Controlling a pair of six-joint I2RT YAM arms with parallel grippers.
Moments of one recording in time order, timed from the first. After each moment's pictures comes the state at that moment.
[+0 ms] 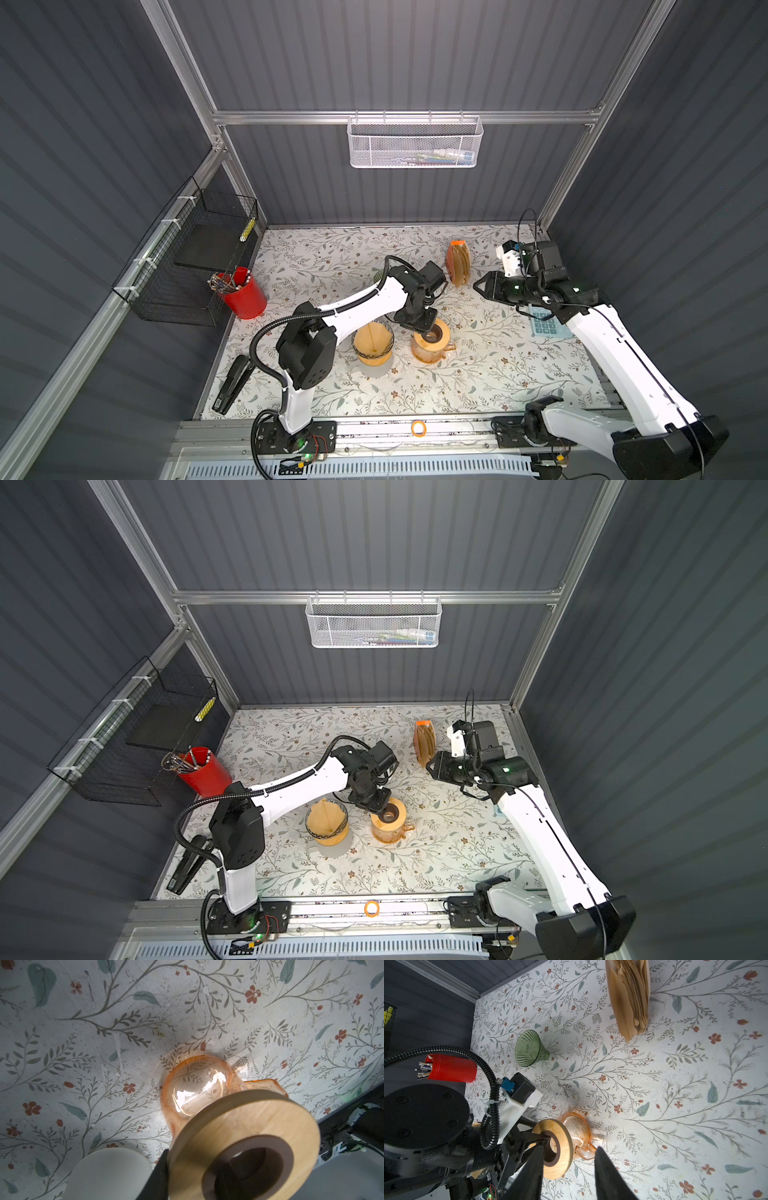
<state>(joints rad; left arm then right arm) -0.92 1.92 1.64 -1.08 0.16 -0.40 0.28 1.14 1.20 -0.89 -0.30 0.47</state>
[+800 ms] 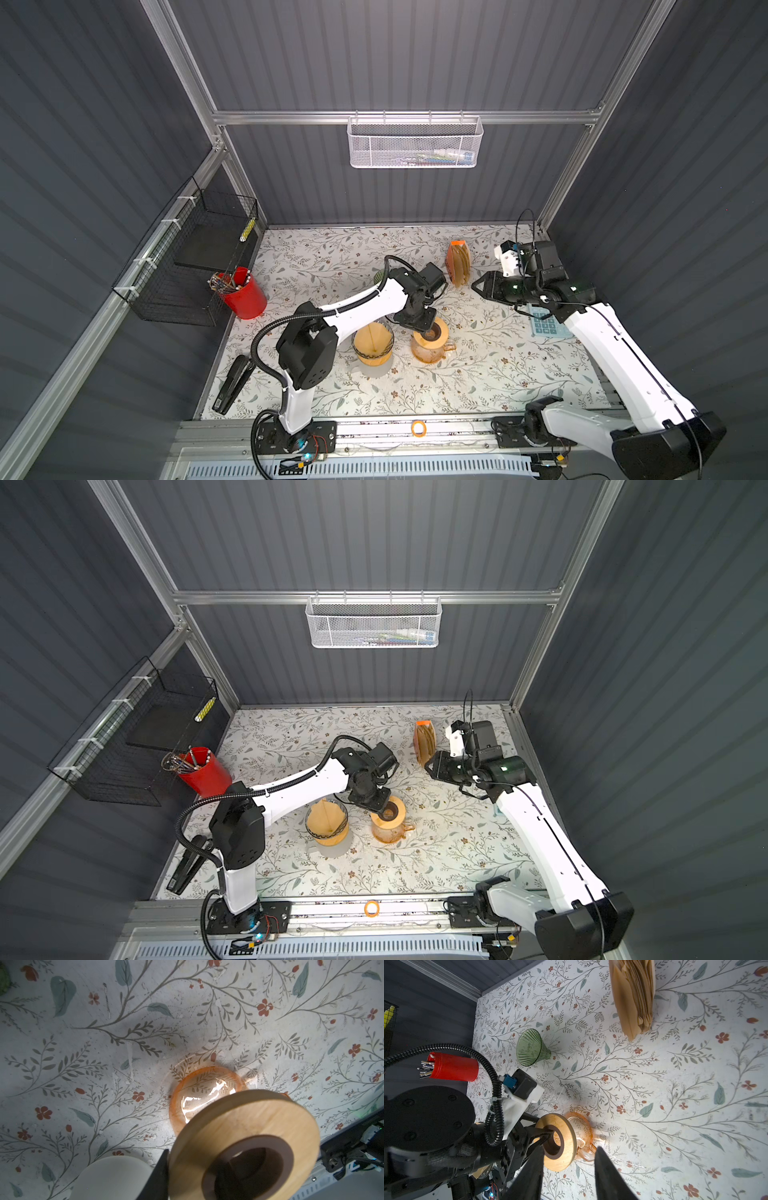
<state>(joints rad) -0.92 1.92 1.62 -1.05 0.10 -0.42 0.28 1.15 1.20 -0.88 -0.31 0.47</state>
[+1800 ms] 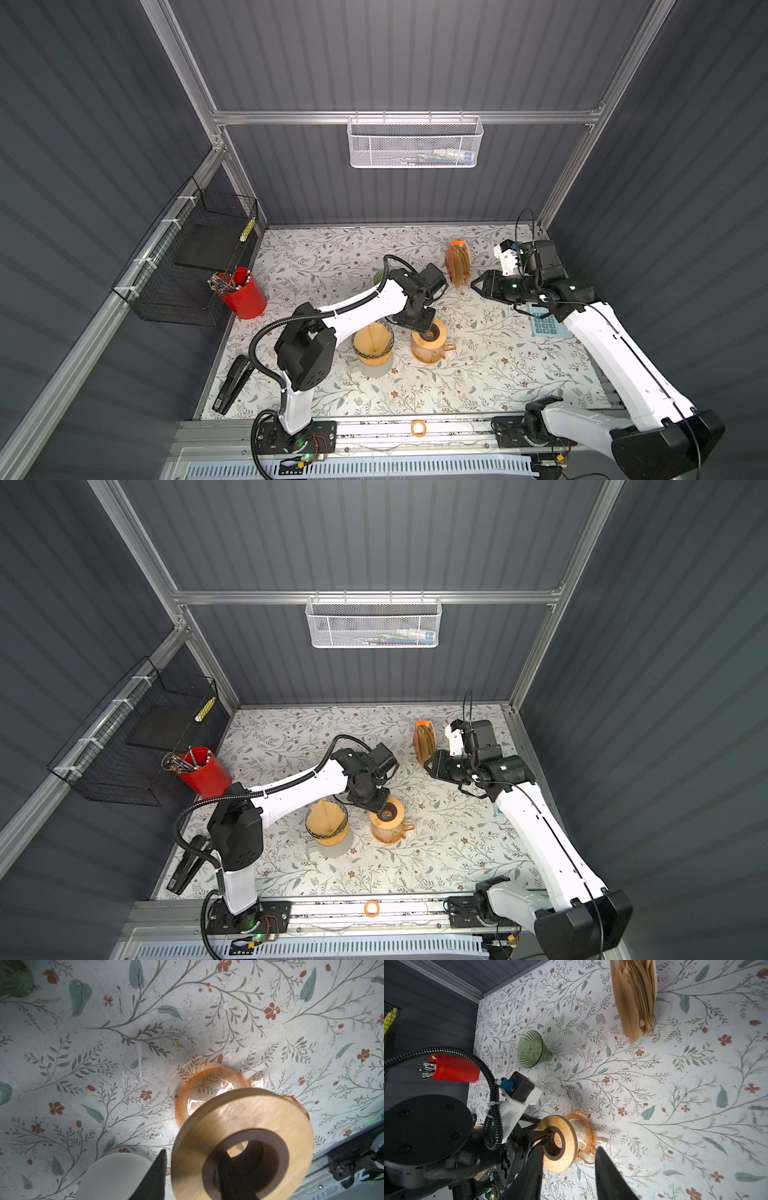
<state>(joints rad) -0.93 1.91 1.61 -1.05 0.06 -0.44 0.28 1.16 1.20 -0.86 -0.31 0.47</state>
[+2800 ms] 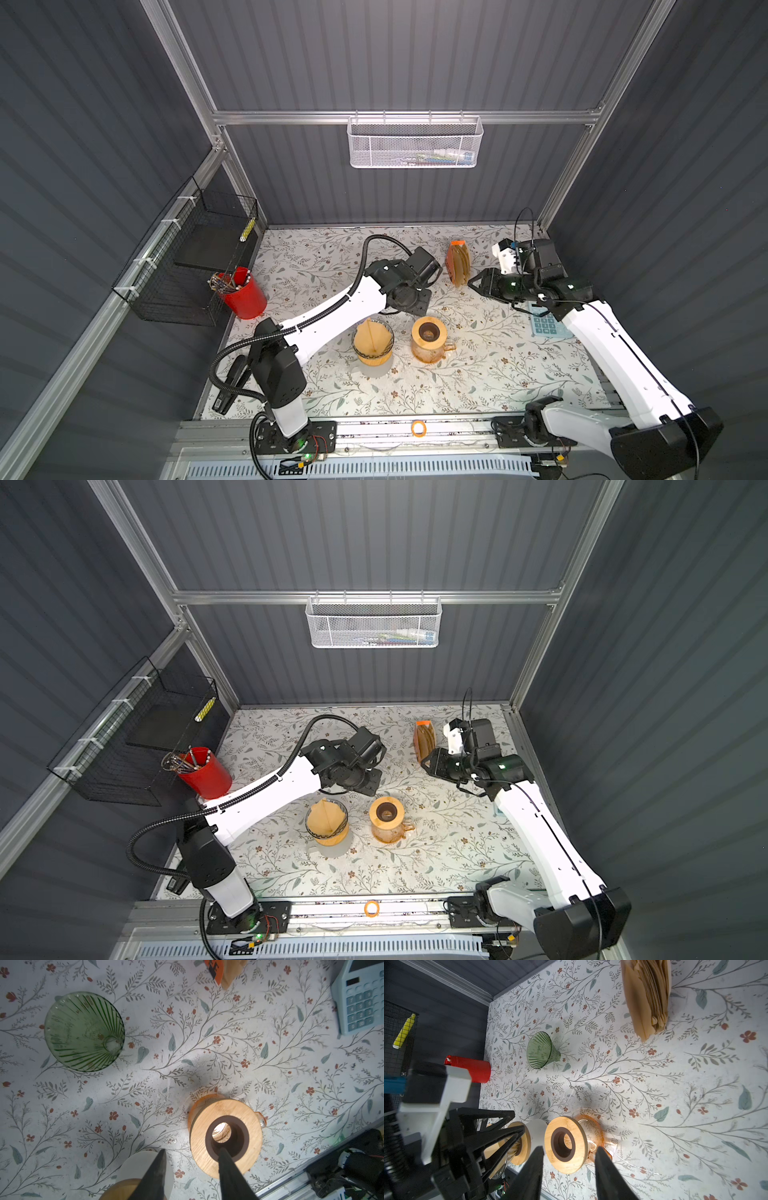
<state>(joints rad) -0.90 1.72 1.68 -1.03 -0.09 -0.46 0.29 1.18 1.20 -0.82 -0.36 0.52</state>
